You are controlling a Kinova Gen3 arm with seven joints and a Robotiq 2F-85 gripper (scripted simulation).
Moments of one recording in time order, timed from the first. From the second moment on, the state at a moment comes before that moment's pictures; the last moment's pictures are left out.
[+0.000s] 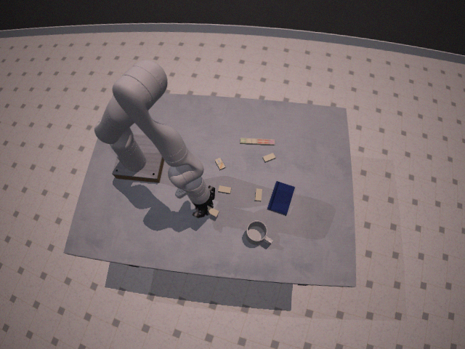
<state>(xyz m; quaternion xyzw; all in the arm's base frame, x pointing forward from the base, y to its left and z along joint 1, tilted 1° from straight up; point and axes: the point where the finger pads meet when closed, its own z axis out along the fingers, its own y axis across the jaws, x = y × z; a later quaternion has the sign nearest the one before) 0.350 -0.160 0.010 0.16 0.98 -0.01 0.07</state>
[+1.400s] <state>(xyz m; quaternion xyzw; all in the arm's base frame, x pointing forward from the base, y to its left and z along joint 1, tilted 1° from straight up) 0.349 -0.161 0.096 0.17 0.98 -0.01 0.07</state>
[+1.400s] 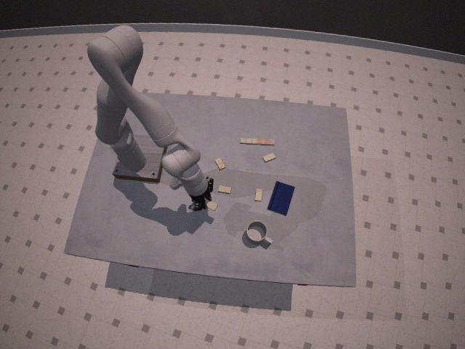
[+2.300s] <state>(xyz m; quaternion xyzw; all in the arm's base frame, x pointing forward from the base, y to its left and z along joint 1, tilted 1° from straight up) 0.350 -0.162 0.097 0.31 0.94 0.11 0.06</state>
